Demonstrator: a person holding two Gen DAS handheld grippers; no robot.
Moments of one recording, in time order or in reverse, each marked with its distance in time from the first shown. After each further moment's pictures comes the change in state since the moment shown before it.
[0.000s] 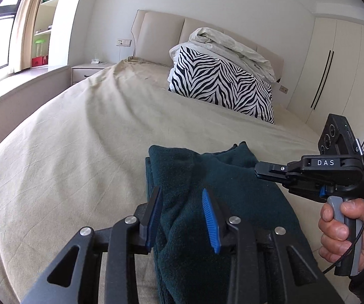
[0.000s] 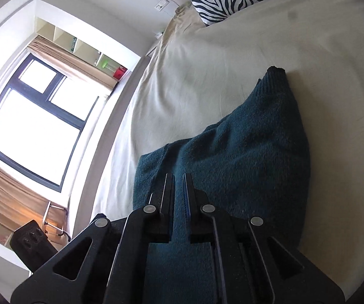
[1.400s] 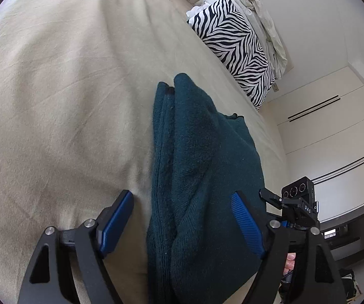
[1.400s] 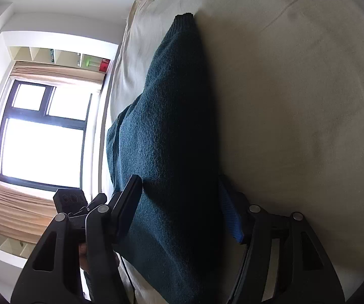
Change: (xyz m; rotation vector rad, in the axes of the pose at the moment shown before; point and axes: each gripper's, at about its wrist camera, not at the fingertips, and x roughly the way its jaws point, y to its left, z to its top) left arm 0.067 0.078 -0.015 -0.480 0.366 -0.354; right arm -0.018 -0.090 -0.036 0.264 0.158 0.030
